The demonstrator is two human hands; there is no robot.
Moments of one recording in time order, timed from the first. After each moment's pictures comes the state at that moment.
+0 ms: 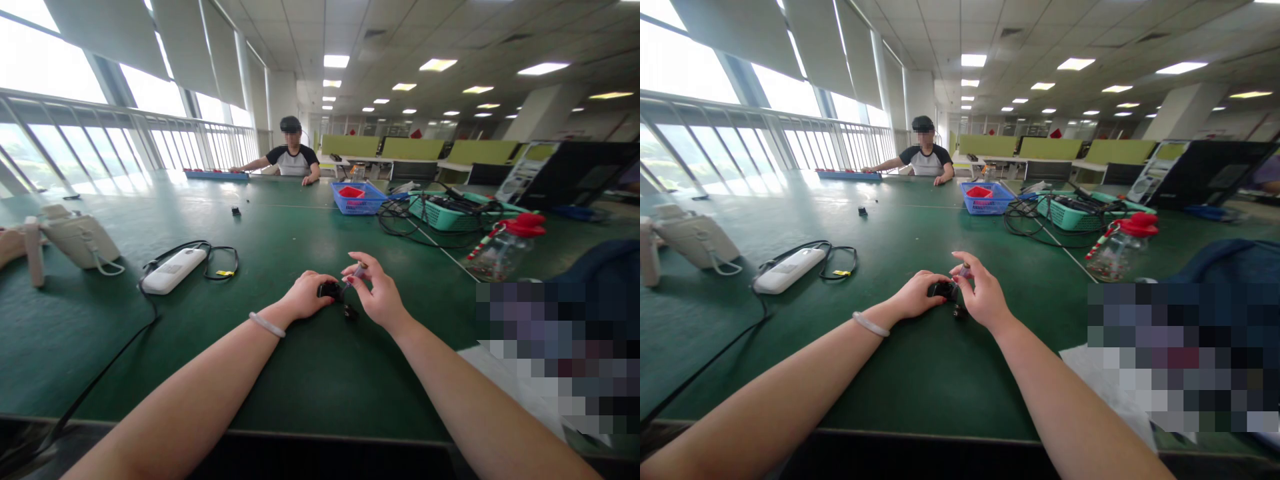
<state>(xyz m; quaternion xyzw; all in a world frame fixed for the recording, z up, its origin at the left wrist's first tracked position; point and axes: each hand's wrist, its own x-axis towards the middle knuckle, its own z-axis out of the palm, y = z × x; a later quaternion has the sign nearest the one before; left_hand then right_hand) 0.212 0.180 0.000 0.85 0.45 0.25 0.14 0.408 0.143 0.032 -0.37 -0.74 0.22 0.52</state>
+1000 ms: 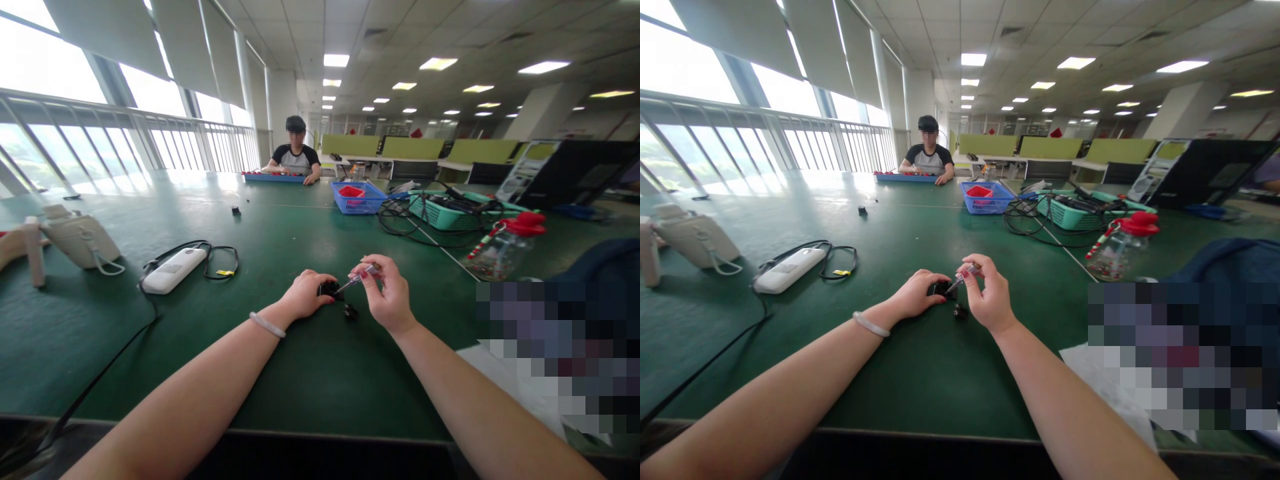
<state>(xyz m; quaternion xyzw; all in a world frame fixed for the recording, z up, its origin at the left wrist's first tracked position) 0.211 0.181 0.000 0.85 0.46 0.23 0.11 0.412 0.140 0.029 -0.32 -0.74 0.10 0.59</state>
